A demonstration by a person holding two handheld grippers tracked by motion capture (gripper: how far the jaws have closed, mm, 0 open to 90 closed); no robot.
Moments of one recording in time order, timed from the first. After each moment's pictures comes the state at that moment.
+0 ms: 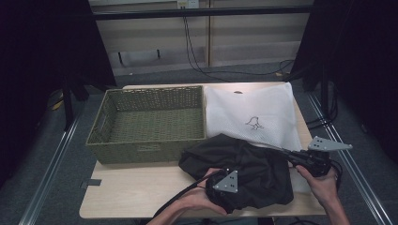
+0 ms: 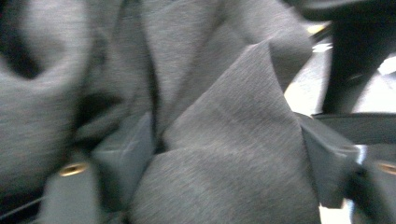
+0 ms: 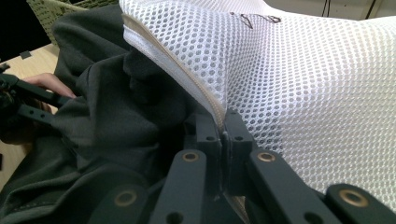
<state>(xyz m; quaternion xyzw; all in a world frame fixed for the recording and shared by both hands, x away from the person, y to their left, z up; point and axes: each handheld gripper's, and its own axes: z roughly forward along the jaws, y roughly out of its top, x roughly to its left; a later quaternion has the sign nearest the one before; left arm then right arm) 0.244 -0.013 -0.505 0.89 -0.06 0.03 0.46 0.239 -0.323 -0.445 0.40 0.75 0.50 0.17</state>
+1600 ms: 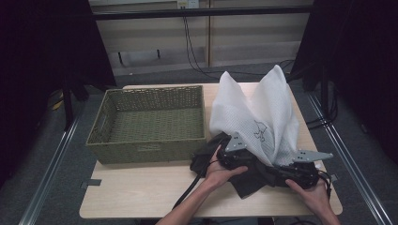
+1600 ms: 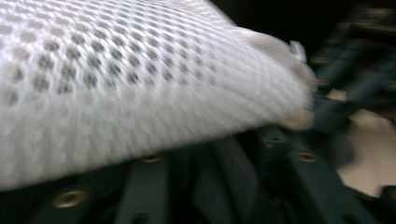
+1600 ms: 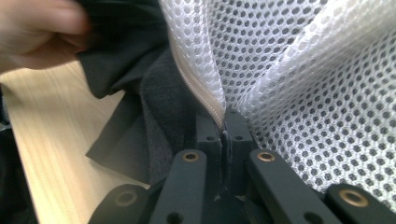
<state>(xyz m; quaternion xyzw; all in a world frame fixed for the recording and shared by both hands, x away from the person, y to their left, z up) 0.303 -0.047 -0.465 0.83 0.13 0.06 0.54 0.225 -0.298 -0.474 0.40 0.79 0.45 0.12</state>
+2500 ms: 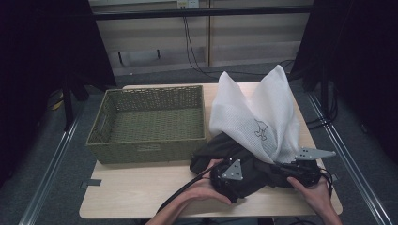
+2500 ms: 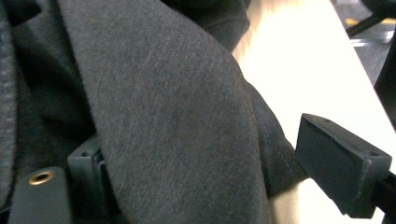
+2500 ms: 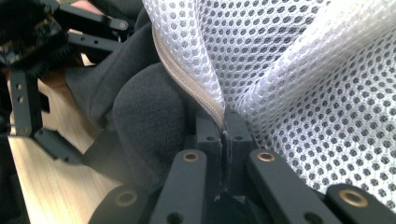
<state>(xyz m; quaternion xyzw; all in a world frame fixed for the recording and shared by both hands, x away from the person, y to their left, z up) 0.270 -0.029 -0.505 0.90 -0.03 0.03 0.43 0.228 -0.303 -0.469 0.40 0.78 0.46 0.12</state>
